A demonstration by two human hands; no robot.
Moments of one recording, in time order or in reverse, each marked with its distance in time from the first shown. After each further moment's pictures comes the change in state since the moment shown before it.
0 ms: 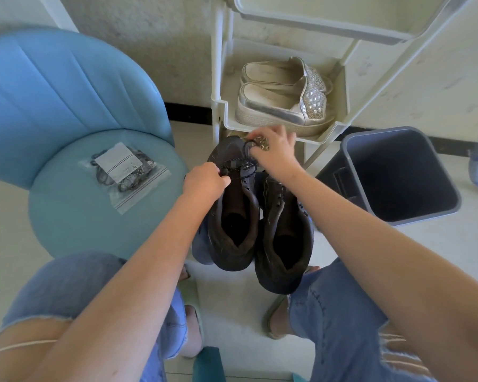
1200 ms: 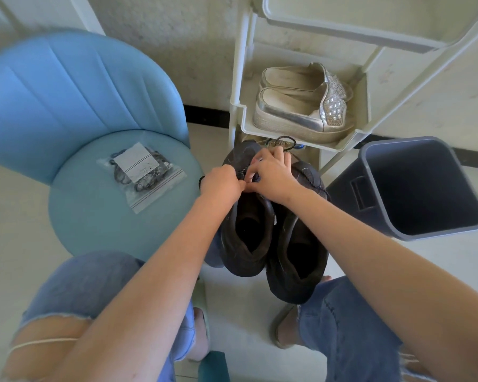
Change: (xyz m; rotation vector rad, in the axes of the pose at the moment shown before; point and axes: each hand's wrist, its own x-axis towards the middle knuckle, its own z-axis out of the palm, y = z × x) left_hand -0.001 0.004 -0.004 0.064 -0.016 0.019; right_hand -0.012 -0.011 0.027 -0.431 -0.245 -0.249
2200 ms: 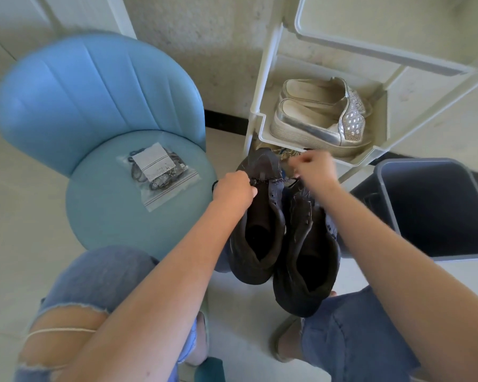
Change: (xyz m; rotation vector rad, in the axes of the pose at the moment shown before) left_hand 0.000 -0.006 0.000 -0.071 0.024 -0.021; right_hand 0.005 0.028 -0.028 0.631 0.202 0.435
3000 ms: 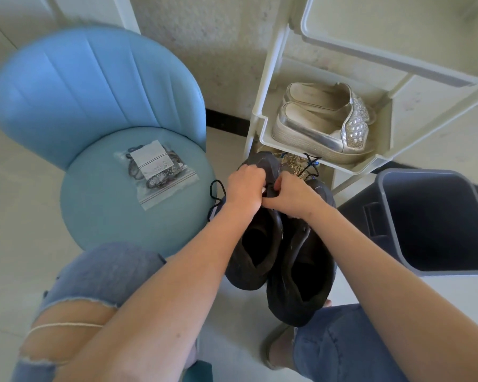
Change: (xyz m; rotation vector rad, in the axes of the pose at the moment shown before) left_hand 0.029 0.015 0.026 0.209 0.277 0.280; right_hand -0.017 -0.001 0.023 -0.498 -0.374 -0.080
